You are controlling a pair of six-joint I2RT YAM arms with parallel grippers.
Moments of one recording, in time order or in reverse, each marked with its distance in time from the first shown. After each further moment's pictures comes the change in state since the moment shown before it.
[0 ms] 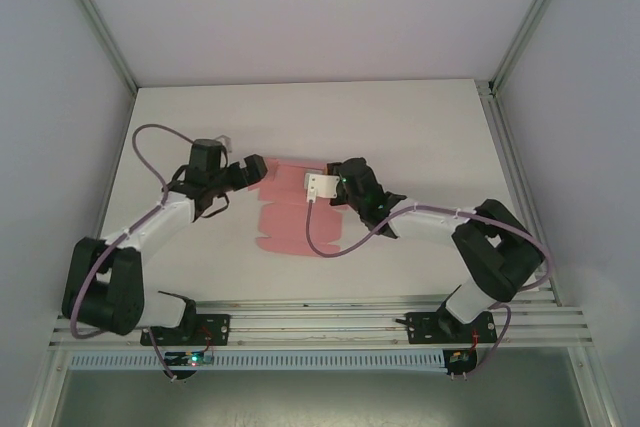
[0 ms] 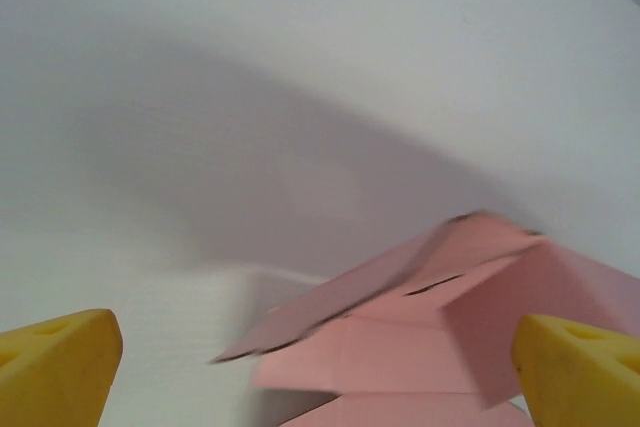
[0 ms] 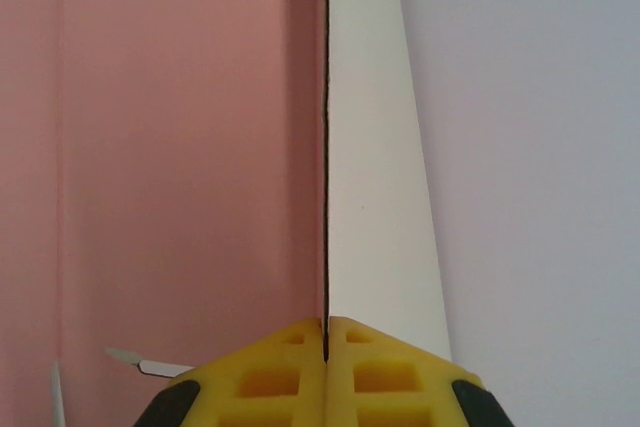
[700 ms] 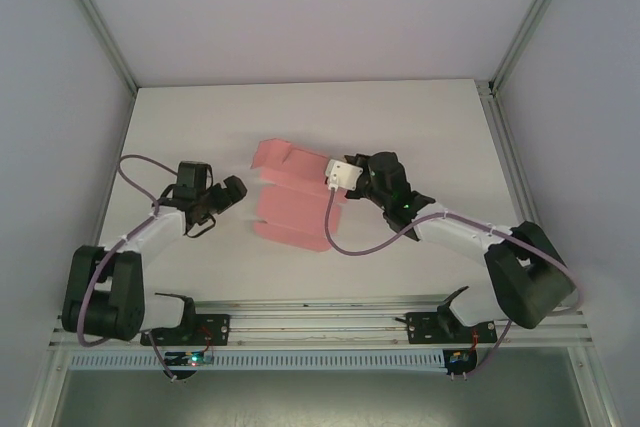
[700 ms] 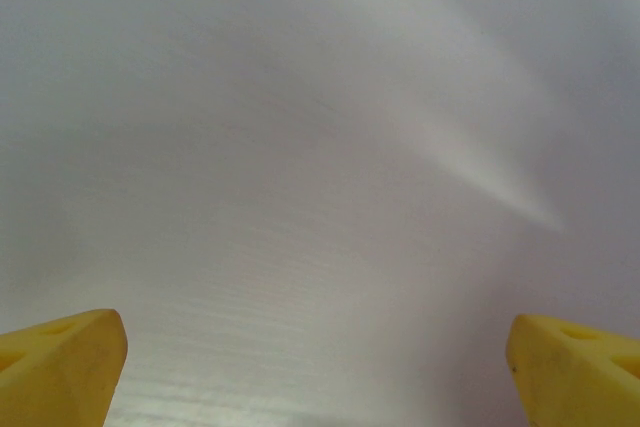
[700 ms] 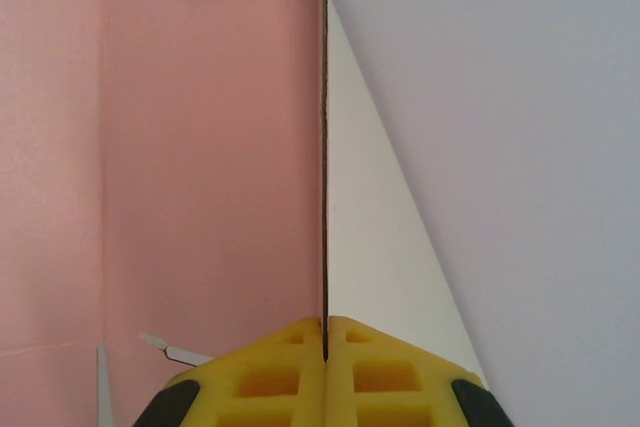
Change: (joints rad) left arm 0.102 0.004 -0.148 -0.030 -0.004 -0.098; right arm -0.103 -0.183 -0.076 -0.005 -0.172 0.159
